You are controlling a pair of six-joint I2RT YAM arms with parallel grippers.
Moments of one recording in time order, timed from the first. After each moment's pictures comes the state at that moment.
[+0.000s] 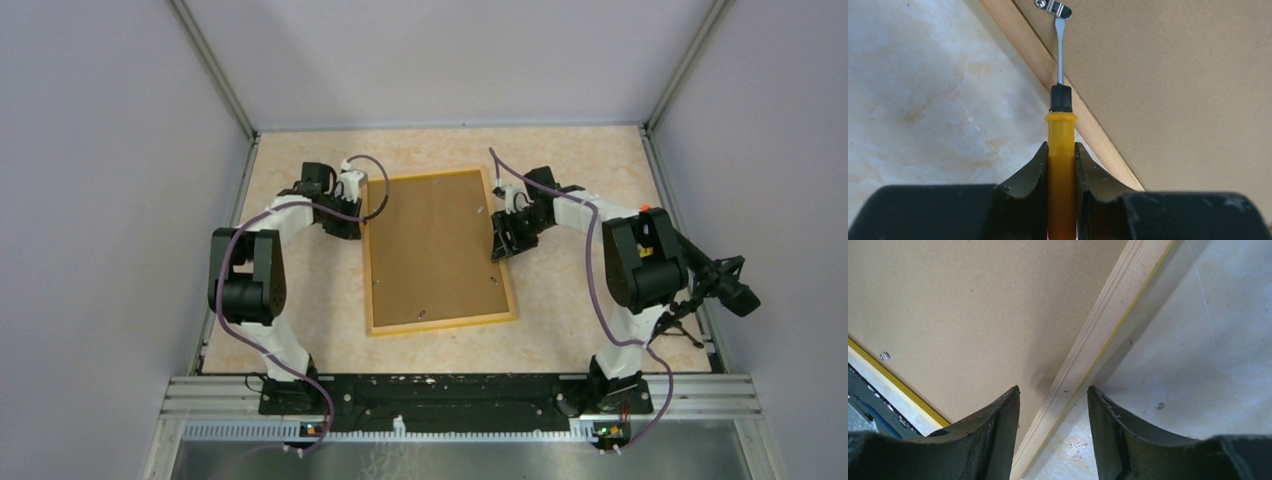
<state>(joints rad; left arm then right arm) -0.07 1.77 1.15 -0.43 0.37 0.28 0.30 1.86 1.18 -0.54 -0.51 -0.09</state>
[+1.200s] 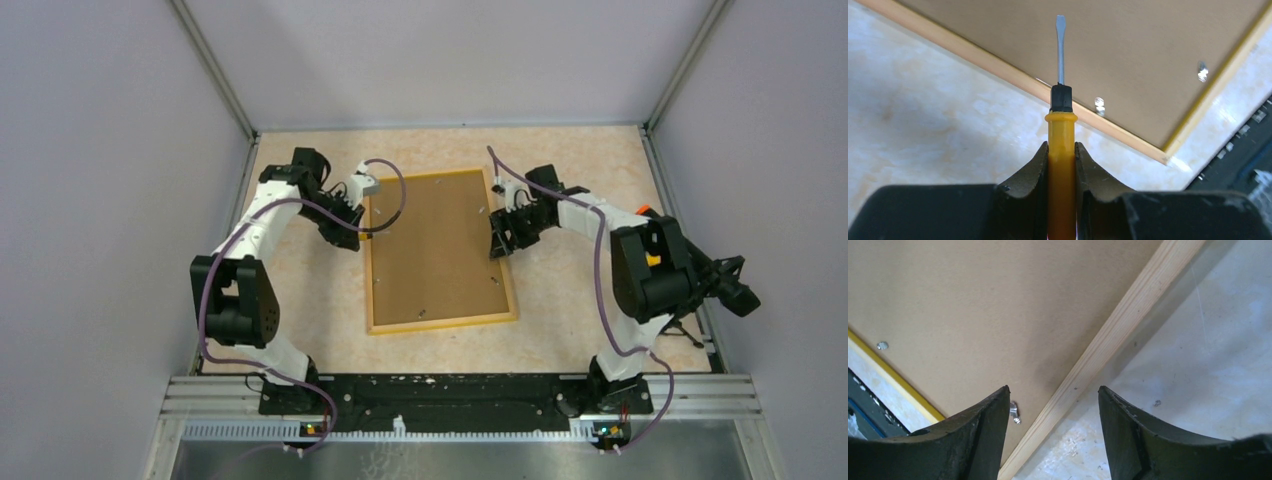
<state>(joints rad) -0.09 1.63 1.36 -1.07 0.57 0.72 0.31 1.78 1.15 -0.51 -0.53 -0.16</state>
